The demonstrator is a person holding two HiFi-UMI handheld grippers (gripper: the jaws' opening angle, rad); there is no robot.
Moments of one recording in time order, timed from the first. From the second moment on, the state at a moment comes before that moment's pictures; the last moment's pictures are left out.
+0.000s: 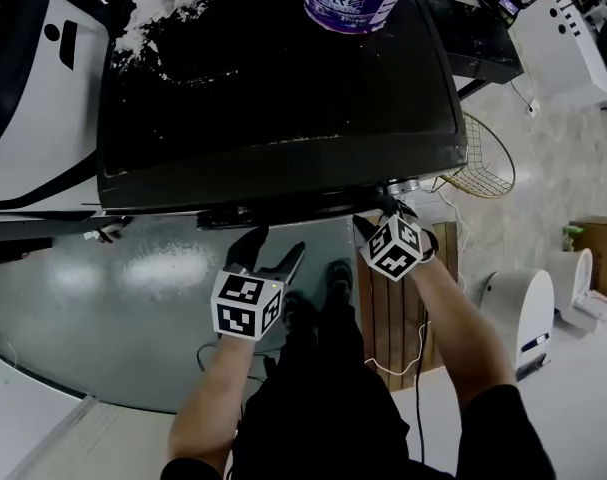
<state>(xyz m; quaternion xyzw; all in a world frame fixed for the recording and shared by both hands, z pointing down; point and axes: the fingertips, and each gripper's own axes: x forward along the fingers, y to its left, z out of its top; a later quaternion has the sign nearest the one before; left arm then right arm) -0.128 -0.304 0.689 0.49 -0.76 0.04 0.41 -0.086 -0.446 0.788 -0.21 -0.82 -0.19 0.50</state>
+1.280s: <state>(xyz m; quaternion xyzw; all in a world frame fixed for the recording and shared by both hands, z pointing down) -0.081 -0.278 0.699 0.49 -0.76 0.04 0.43 -0.083 -0.448 0.806 -0.22 -0.77 -0.31 0.51</state>
